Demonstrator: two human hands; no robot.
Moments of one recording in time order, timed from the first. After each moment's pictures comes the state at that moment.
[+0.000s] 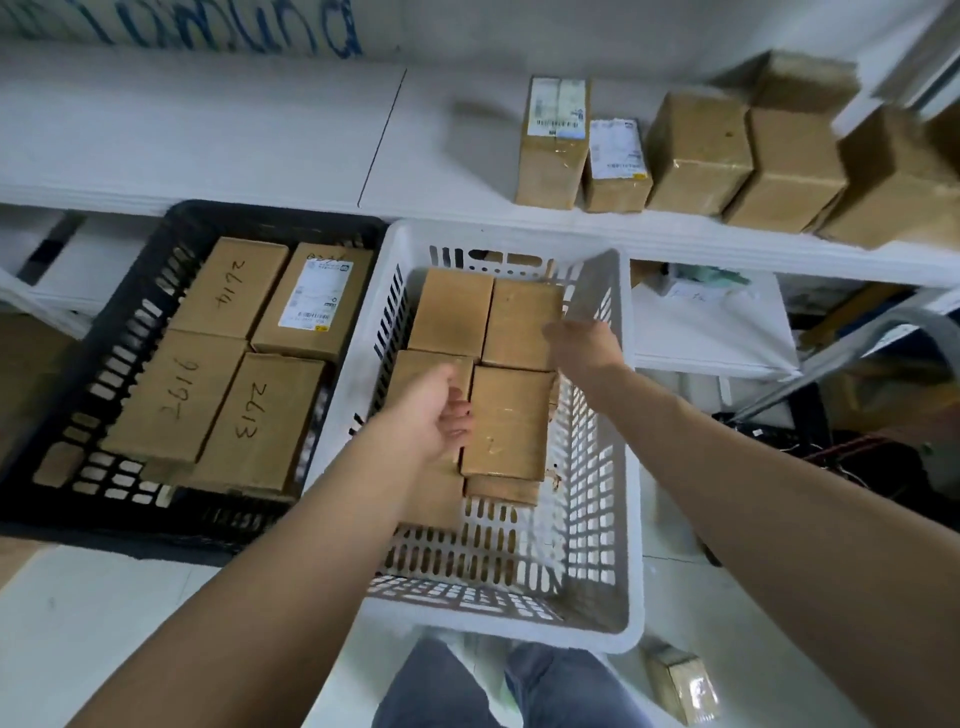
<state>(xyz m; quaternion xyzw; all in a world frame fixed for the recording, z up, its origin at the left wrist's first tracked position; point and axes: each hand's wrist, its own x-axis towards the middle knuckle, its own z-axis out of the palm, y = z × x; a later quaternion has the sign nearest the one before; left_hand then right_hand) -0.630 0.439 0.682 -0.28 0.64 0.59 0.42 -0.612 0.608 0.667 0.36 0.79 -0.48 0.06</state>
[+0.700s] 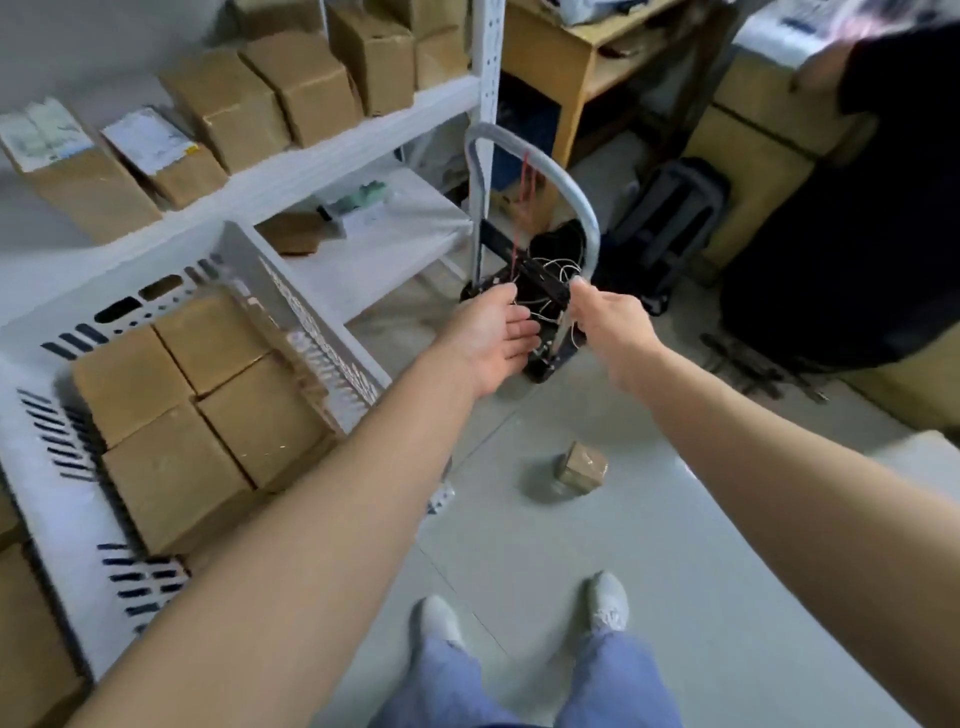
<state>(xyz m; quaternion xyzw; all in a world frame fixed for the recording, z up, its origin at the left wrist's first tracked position) -0.405 0.593 0.705 0.12 0.58 0.43 0.68 -0.281 0.644 0.678 0.69 0.49 -0.47 -0.26</state>
